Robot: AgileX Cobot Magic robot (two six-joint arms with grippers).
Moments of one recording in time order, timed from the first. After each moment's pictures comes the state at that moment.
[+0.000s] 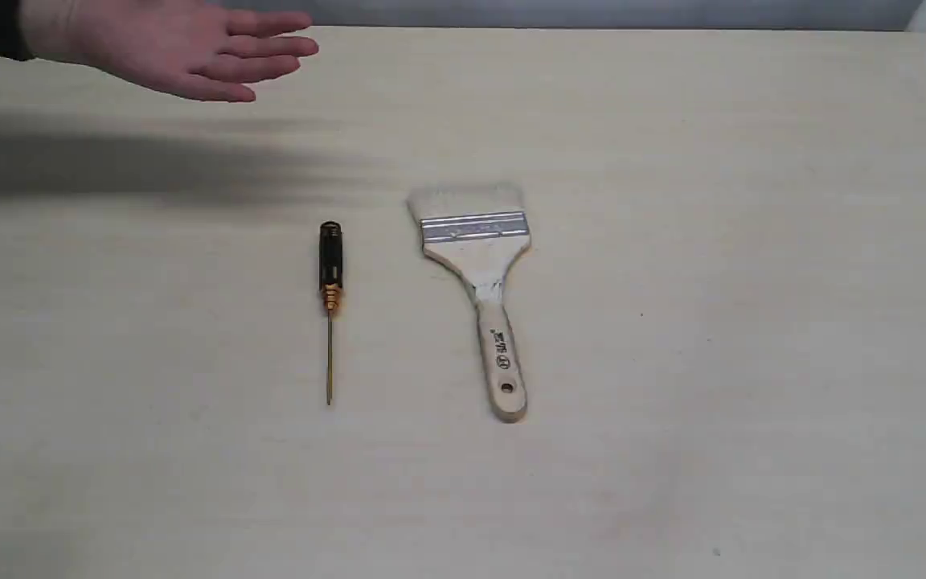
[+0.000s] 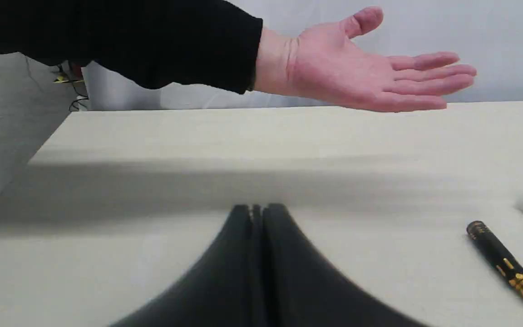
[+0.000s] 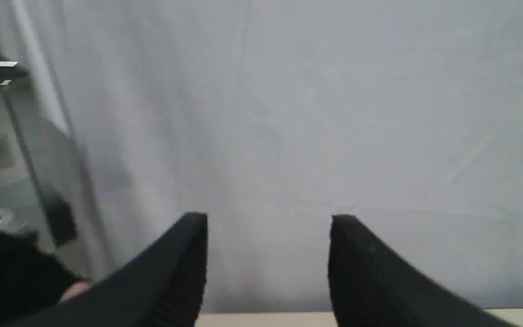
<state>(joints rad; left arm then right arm) 0.00 0.00 0.00 0.07 0.26 -0.07 0.35 0.13 -0.26 0.32 0.00 -0.05</state>
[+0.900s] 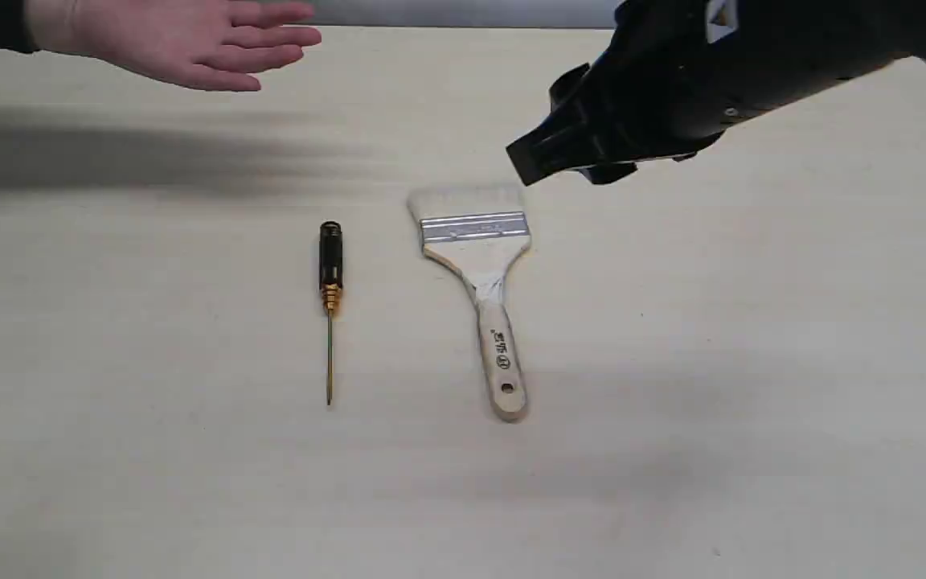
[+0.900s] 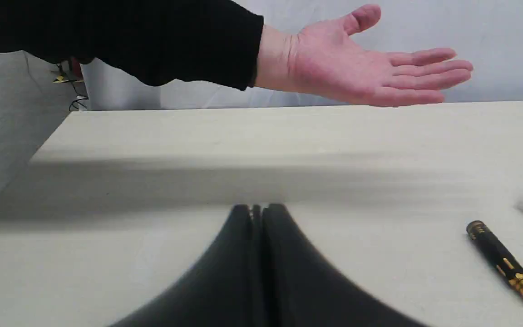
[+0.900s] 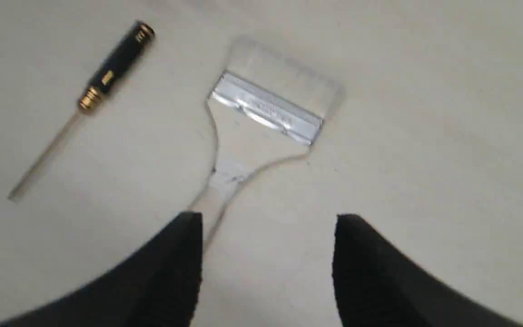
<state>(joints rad) 0.00 0.00 0.00 0.07 0.26 -0.07 0.59 1.50 -1.14 -0.16 0.73 0.14</state>
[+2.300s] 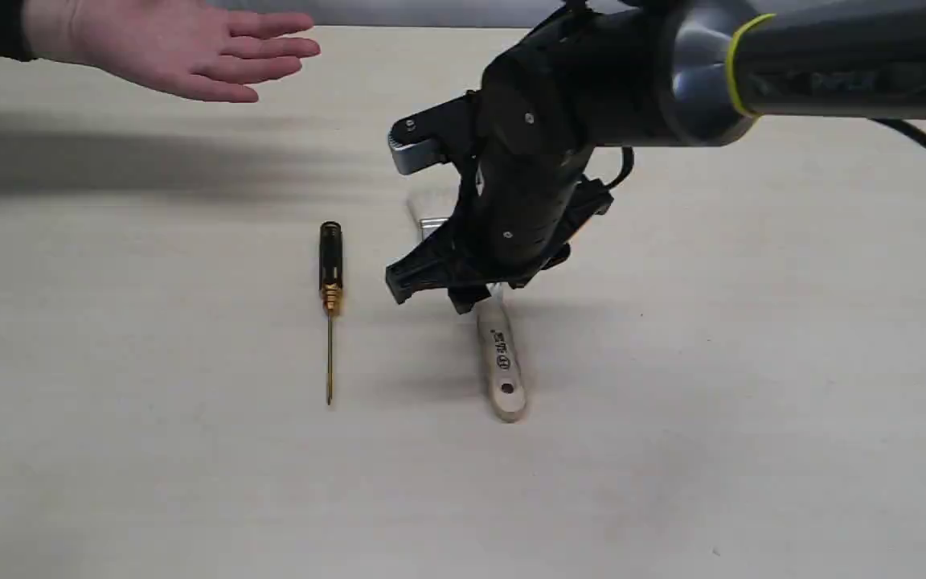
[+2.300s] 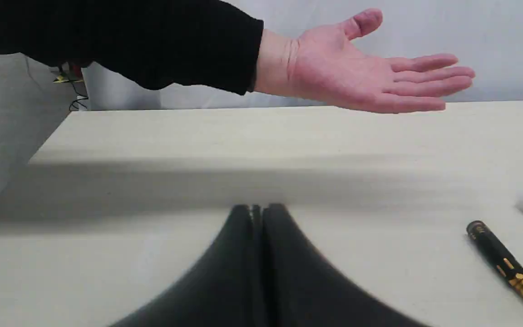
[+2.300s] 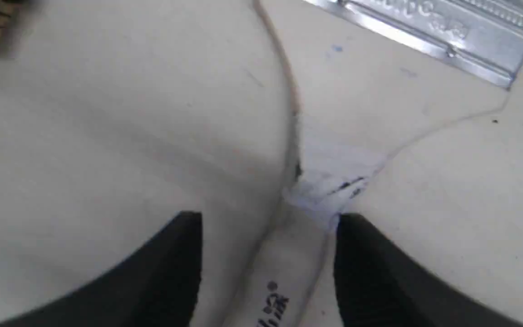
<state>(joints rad) 0.00 0.00 0.00 0.07 0.26 -0.07 0.66 2.04 -1.36 -0.12 0.75 0.29</state>
